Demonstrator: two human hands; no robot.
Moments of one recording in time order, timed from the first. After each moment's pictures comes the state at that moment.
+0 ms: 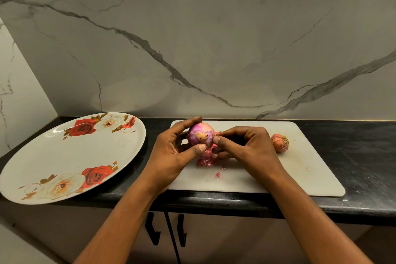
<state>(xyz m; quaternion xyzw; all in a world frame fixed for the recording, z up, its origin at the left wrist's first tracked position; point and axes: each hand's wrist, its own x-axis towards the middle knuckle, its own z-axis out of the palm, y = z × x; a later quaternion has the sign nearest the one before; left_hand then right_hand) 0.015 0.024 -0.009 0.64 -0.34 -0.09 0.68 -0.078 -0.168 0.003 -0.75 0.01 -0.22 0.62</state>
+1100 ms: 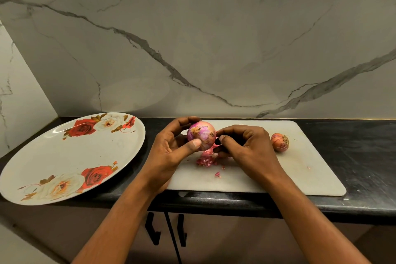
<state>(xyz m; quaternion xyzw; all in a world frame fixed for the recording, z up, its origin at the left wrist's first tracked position) 0.016 0.027 -0.007 0.59 -0.34 -0.13 0.72 -0.075 -0.165 0.000 -0.78 0.04 -0.25 0.57</state>
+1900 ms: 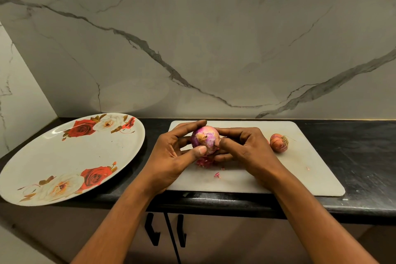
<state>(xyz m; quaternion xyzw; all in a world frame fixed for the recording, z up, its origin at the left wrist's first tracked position) 0.013 0.027 -0.006 0.64 -0.38 -0.11 0.66 -0.079 -0.168 0.009 -0.71 0.02 -0.12 0.69</state>
